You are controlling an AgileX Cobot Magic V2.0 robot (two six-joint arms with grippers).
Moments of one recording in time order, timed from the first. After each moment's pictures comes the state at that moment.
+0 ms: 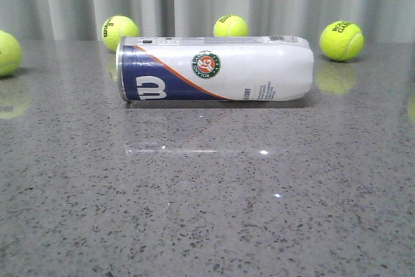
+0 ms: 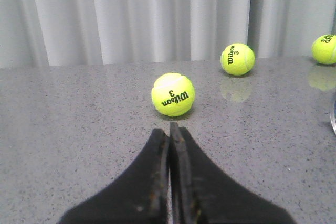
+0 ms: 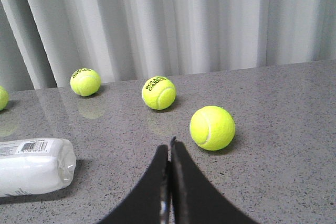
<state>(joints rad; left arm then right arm) -0.04 0.14 -0.20 0.06 0.19 -0.01 -0.01 0.16 -0.37 0.03 0.31 0.11</state>
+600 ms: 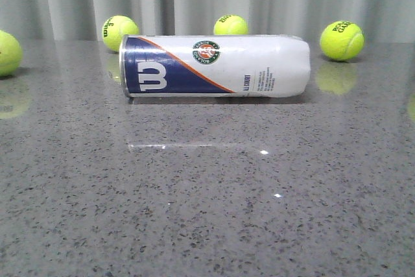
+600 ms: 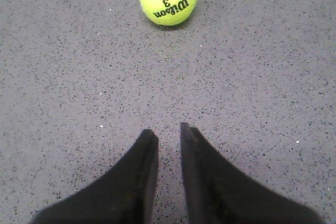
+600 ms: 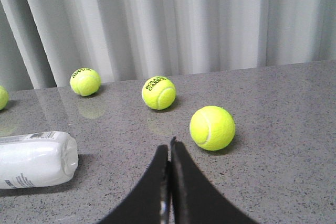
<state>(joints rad) -0.04 0.78 -0.72 0.06 0.68 -0.01 -0.01 0.16 -0.37 0.03 0.31 0.11</state>
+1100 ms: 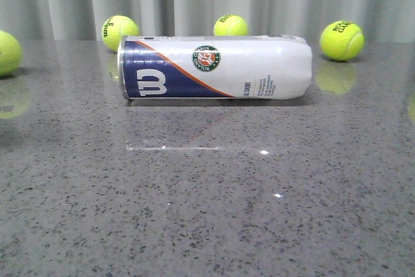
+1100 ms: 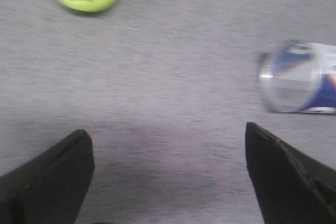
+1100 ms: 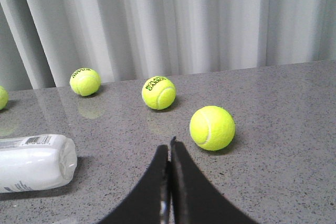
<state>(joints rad) -0.04 1.01 -0.84 -0.40 0.73 0.12 -0.01 0.16 -0.37 0.03 0.31 0.11</state>
